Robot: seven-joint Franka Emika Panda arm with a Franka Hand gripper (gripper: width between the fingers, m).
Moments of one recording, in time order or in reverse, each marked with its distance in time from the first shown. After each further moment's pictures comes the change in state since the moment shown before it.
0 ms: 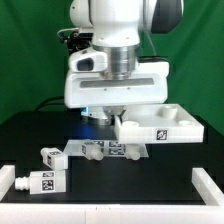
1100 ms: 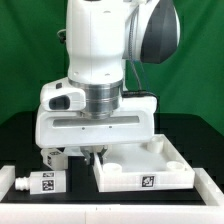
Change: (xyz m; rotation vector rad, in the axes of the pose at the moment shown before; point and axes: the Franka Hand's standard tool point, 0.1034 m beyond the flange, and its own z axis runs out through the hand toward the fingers) arm 0.060 0.043 0.045 -0.021 -0.091 0.100
